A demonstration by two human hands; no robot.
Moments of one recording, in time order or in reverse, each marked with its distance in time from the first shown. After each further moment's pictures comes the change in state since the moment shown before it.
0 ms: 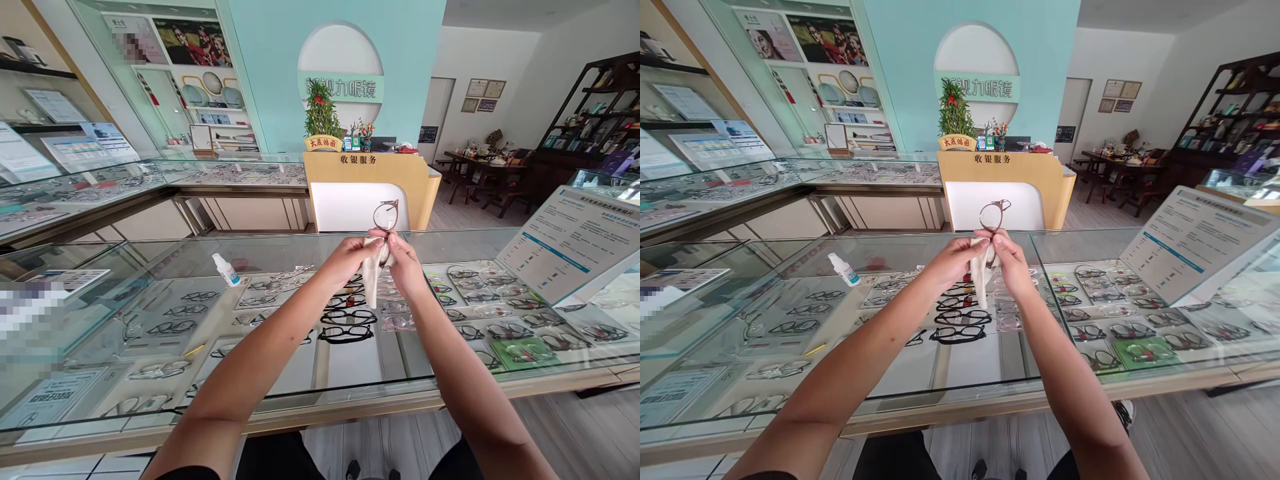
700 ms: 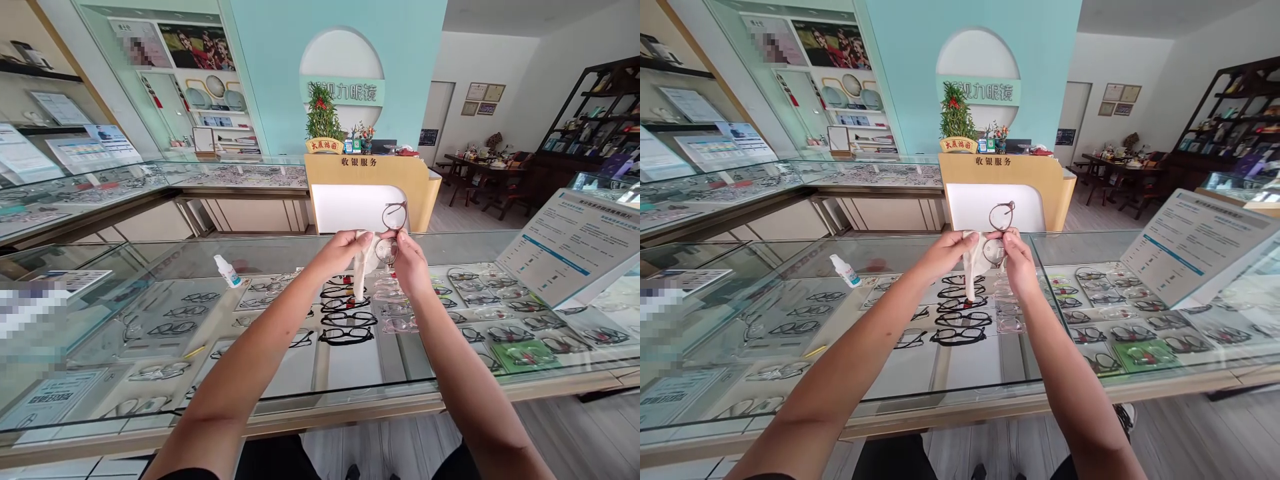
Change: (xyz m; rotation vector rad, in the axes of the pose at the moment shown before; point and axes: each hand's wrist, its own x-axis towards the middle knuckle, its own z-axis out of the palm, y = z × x) left_hand 0.002 0.020 -0.024 0.364 -0.017 0.181; right_hand 0.004 -0.009 -0.001 0.001 0.106 -0.076
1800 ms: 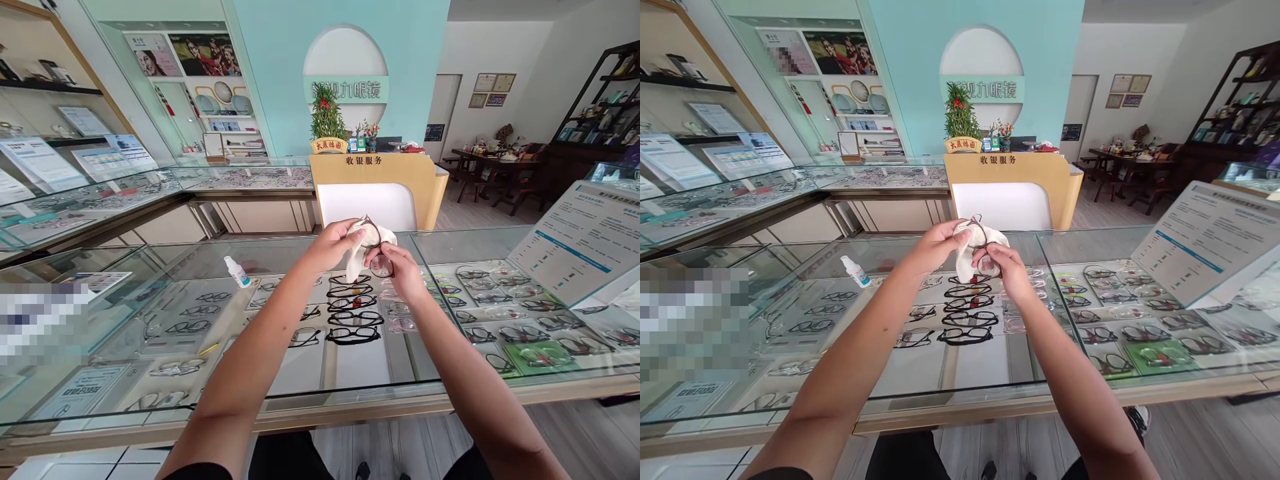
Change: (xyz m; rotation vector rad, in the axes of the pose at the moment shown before) left_hand -0.005 0.024 -0.023 0.026 -0.081 0.149; right_hand -0.014 0.007 0.015 0.045 -0.217 0.235
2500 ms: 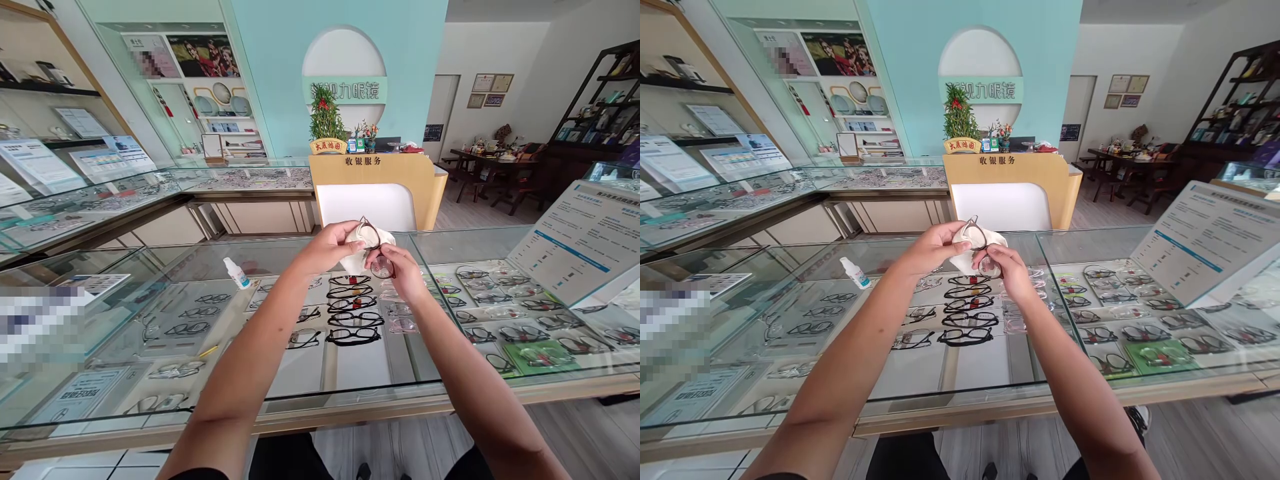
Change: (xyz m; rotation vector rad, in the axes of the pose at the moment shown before) left_hand -0.004 0.008 -0.006 -0.029 -0.090 -0.066; right_hand -0.001 -0.002 -0.004 -0.038 0.002 0.012
